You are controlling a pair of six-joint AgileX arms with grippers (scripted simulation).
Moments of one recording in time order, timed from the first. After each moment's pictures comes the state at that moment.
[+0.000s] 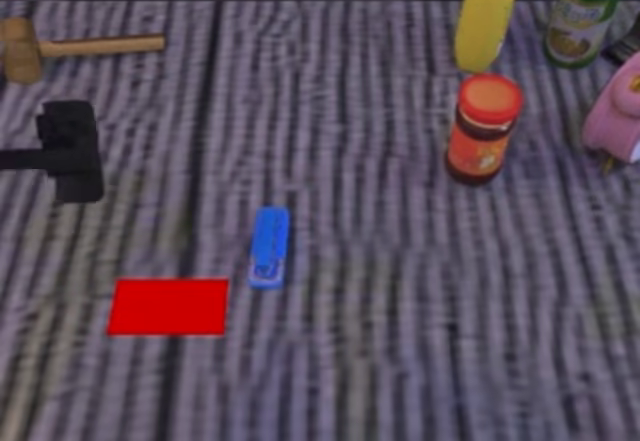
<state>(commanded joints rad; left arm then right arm) -0.24 0.92 0.82 -0.57 0.00 -0.20 0.00 0.00 0.00 0.00 0.00 0.00</state>
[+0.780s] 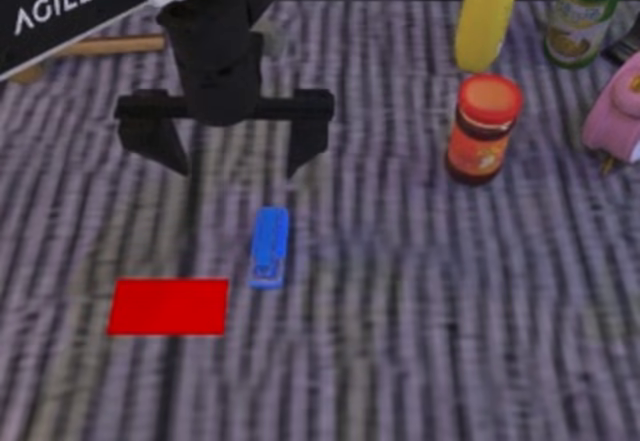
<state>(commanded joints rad) -0.51 2.08 1.81 -1.25 0.00 -0.44 0.00 0.00 0.00 0.00 0.00 0.00</state>
